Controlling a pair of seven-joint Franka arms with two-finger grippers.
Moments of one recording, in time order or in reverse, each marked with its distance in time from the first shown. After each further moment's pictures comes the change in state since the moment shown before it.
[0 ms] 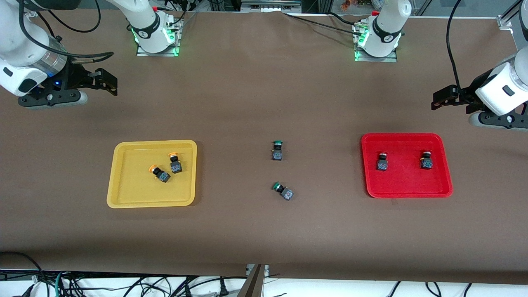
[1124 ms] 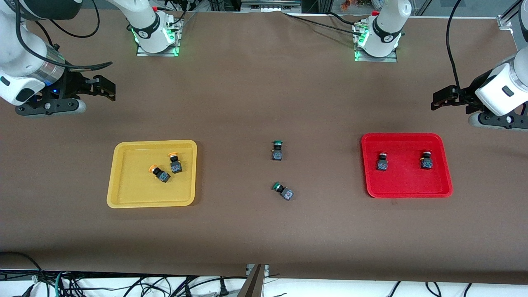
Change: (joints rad) left arm 0.000 0.002 0.000 0.000 0.000 0.000 0.000; right arm -0.010 0.069 -0.001 0.088 0.000 -0.045 -0.001
